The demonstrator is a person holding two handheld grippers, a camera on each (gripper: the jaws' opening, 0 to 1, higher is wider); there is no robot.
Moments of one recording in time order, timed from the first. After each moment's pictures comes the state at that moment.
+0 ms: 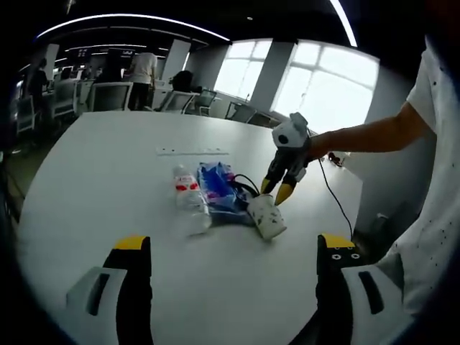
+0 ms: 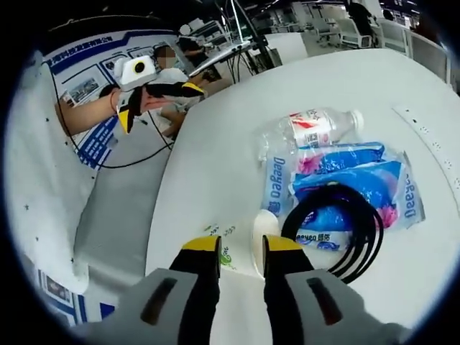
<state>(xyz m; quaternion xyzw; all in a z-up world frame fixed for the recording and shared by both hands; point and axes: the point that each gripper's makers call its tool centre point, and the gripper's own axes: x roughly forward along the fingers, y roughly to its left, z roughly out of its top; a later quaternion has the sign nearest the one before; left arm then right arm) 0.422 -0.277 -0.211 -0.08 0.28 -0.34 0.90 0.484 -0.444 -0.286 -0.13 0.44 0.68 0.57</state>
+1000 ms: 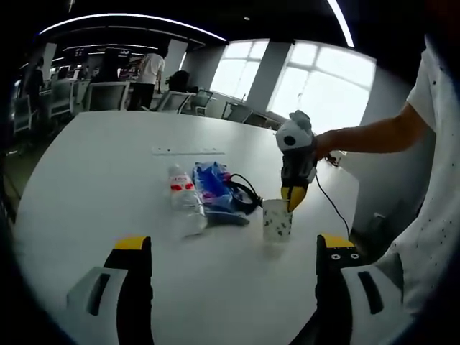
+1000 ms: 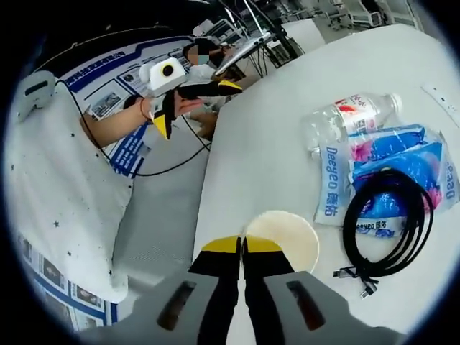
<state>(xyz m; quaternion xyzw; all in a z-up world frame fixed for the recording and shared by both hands) 0.421 -0.283 -0.213 -0.08 0.27 -0.35 0.89 0.435 -0.438 -0.255 -0.07 0.47 0.71 0.52</state>
